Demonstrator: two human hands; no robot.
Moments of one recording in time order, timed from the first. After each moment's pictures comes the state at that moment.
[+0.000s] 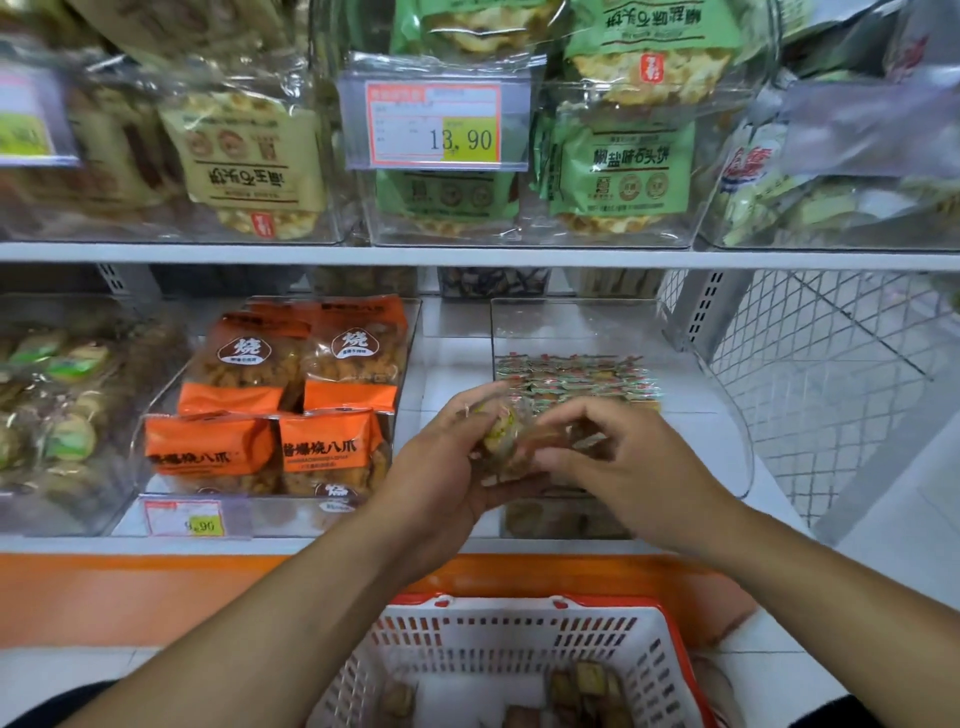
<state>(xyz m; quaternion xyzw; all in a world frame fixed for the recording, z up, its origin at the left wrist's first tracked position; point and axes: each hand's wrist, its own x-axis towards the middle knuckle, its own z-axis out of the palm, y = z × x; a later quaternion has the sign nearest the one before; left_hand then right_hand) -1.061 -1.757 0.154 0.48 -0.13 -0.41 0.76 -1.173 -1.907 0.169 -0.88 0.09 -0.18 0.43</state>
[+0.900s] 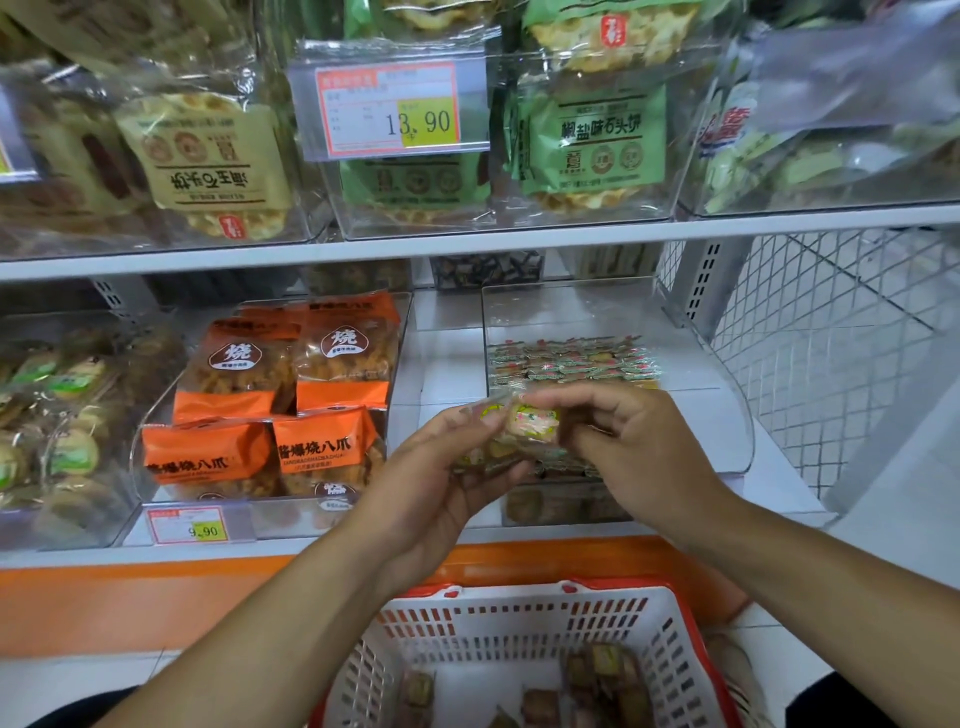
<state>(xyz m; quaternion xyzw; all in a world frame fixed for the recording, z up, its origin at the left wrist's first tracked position) -1.069 -1.746 0.153 0.44 -0.09 -0.44 0.77 -1.169 -1.912 0.145 -0.79 0.08 -0.26 0.56</state>
